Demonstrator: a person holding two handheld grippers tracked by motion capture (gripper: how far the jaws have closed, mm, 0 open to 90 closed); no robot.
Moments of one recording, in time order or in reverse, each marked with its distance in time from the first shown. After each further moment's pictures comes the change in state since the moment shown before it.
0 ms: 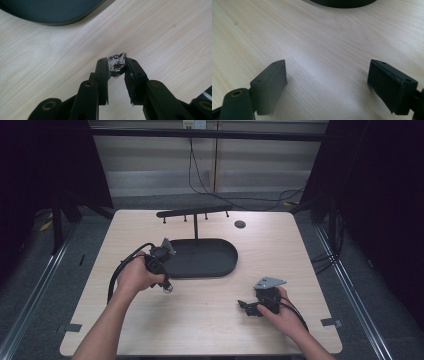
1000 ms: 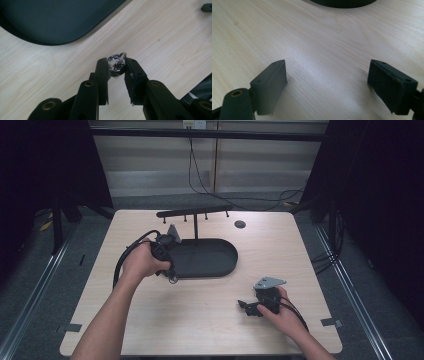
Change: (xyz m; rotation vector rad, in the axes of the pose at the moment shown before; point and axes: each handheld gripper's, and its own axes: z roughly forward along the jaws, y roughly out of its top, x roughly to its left) left arm -0.005 0.030 -0.024 0.004 -0.015 0.013; right arm 0.000 0.000 0.000 -0.005 -0.002 -0.003
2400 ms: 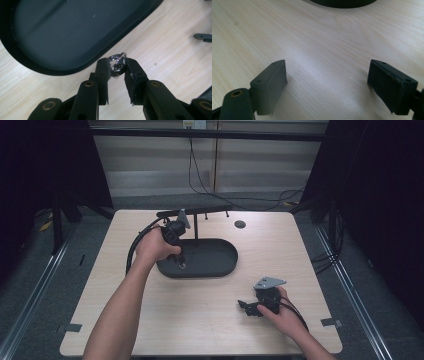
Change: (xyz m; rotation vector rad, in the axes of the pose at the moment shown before) left arm 0.004 0.046 -0.005 -0.021 0.005 -0.018; right arm 0.000 0.000 0.000 0.000 0.001 -0.001
